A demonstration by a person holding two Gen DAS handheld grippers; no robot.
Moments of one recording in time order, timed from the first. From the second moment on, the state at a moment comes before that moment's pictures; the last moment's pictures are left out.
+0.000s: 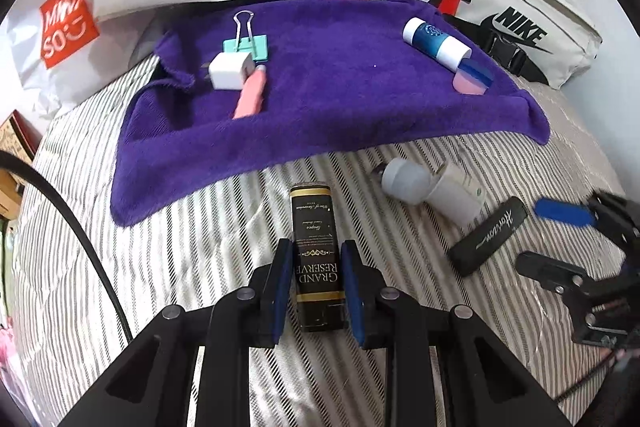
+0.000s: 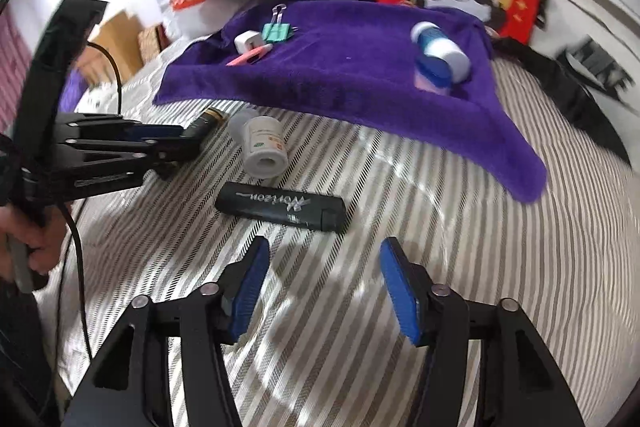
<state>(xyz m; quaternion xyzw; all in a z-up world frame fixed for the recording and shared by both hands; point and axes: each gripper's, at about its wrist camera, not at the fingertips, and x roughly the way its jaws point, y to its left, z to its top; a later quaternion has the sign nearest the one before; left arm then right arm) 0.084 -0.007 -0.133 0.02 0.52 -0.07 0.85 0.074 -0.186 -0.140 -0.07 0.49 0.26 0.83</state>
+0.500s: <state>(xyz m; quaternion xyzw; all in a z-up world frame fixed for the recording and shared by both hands) 0.078 0.006 -0.133 -0.01 0.51 -0.10 0.86 0.098 -0.163 -0.145 -0.16 0.45 0.37 0.80</state>
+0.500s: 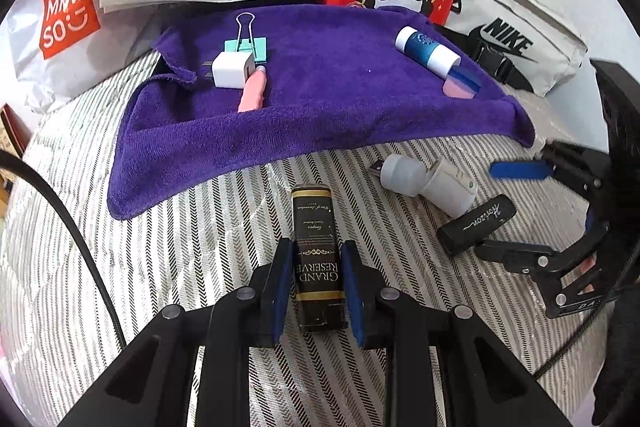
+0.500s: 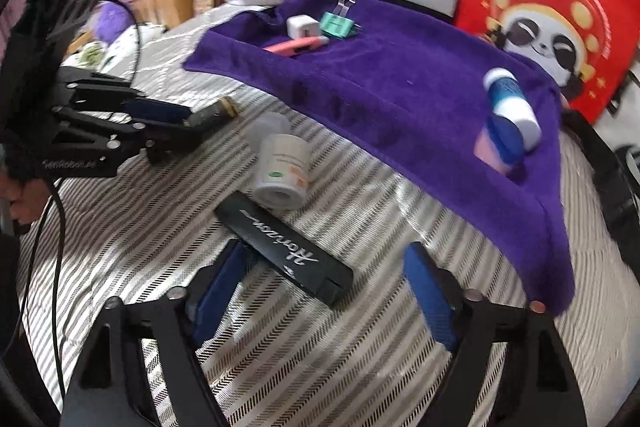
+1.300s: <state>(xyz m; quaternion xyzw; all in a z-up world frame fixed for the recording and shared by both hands) 0.070 0.014 -0.131 -0.01 0.51 -0.10 0.86 0.065 -0.158 -0.130 -0.17 0.48 0.32 0.80</state>
